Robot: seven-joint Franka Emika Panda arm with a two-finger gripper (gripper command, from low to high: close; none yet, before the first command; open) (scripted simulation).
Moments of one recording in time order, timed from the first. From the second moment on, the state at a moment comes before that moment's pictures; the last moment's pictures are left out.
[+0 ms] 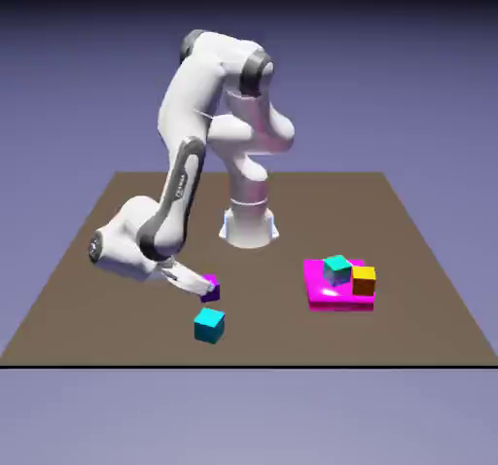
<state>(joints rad) -0.06 0.63 -0.53 -2.14 0.64 1.55 0.66</state>
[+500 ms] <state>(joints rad) -0.02 0.98 -0.64 -2.06 0.88 1.21 0.61</state>
